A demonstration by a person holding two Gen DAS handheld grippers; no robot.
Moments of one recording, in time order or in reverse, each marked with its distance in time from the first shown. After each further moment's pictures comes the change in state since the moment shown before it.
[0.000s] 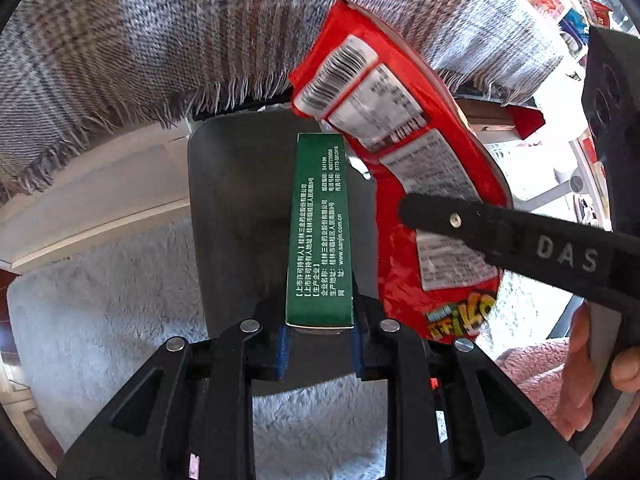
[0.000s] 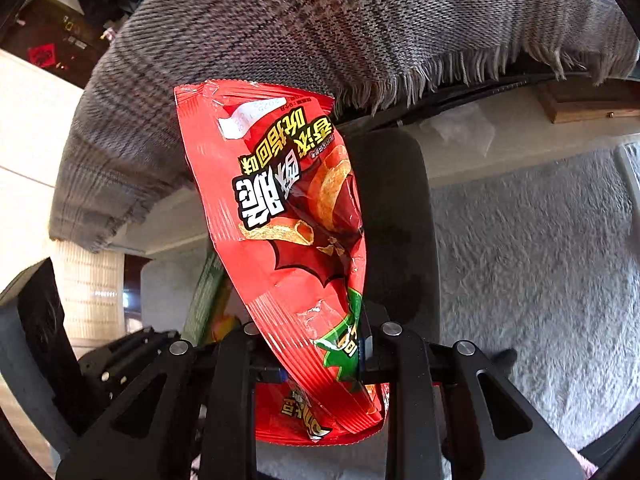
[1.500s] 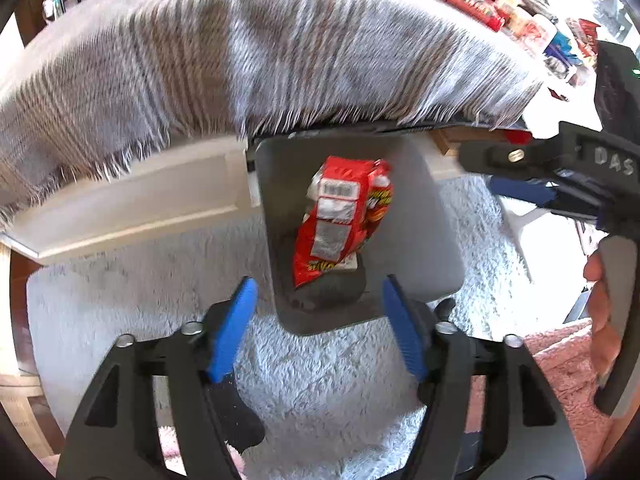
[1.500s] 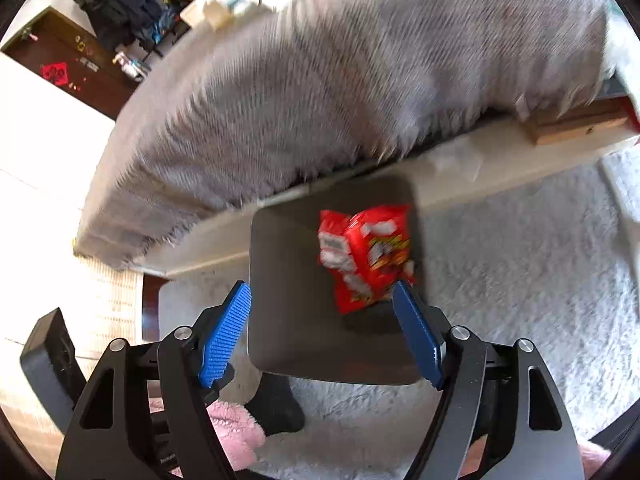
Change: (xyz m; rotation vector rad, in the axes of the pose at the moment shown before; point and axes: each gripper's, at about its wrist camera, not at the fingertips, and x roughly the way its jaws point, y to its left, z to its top) left arm -0.082 0.016 -0.029 -0.015 -0.129 0.042; right arm -0.077 0.011 -0.006 0.012 -0.122 0.022
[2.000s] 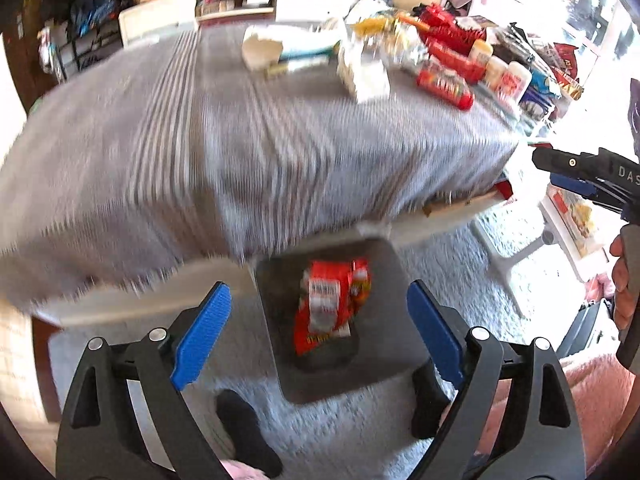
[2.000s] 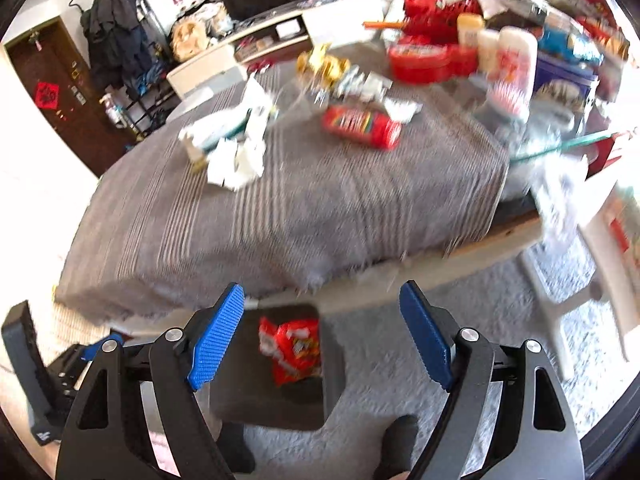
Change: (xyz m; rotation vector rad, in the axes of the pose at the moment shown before) left arm -0.061 -0.031 0.087 0.079 -0.154 0.018; right arm -0.122 -0.026 0.070 -0.057 -0.262 -0.174
